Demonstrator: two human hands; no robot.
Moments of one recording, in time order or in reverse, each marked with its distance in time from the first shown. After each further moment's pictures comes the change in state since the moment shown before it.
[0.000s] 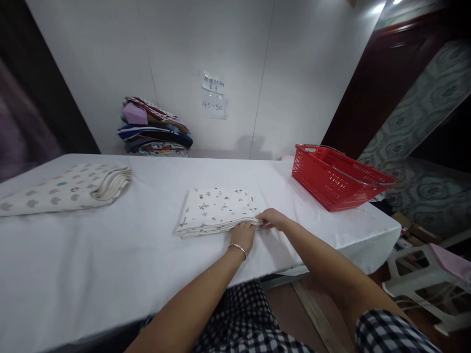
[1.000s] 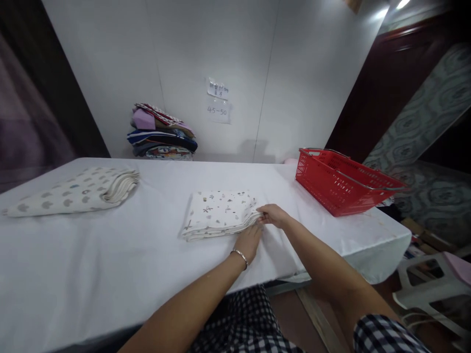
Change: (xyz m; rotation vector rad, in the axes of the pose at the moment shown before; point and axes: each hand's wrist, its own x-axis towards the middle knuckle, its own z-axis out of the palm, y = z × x) left_hand -0.010 0.001 0.001 -0.043 0.050 0.152; right_hand 0.009 -0.020 0.001 0.317 -0.149 -0.094
